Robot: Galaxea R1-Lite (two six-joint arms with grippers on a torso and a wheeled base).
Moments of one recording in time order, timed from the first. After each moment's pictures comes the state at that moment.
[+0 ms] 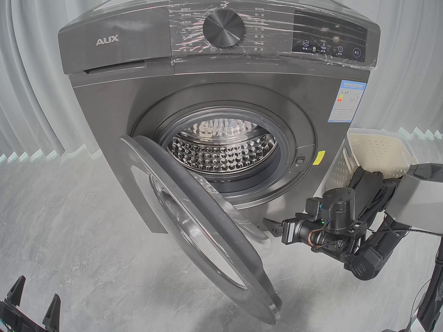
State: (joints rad) left arm 0.00 0.02 -0.02 0.00 -0.01 -0.02; right arm 0.55 2.10 -0.61 -1.12 -0.09 0.28
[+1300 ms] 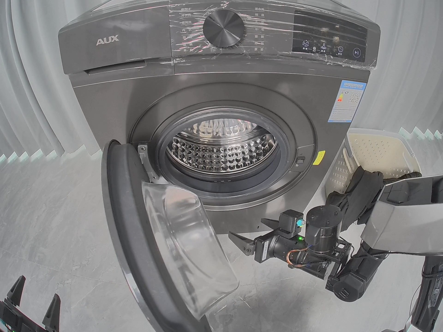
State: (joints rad) left arm 0.00 0.02 -0.02 0.00 -0.01 -0.02; right arm 0.70 2.19 -0.58 -1.39 0.01 0.25
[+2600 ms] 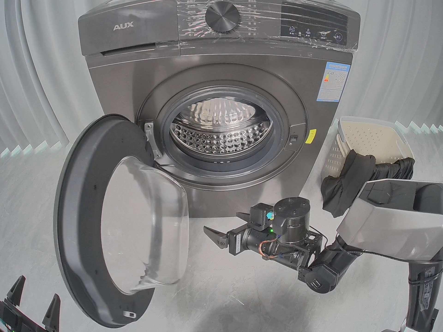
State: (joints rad) left arm 0.00 0.02 -0.02 0.00 -0.01 -0.01; right arm 0.73 2.29 -0.84 -1.24 0.04 0.22
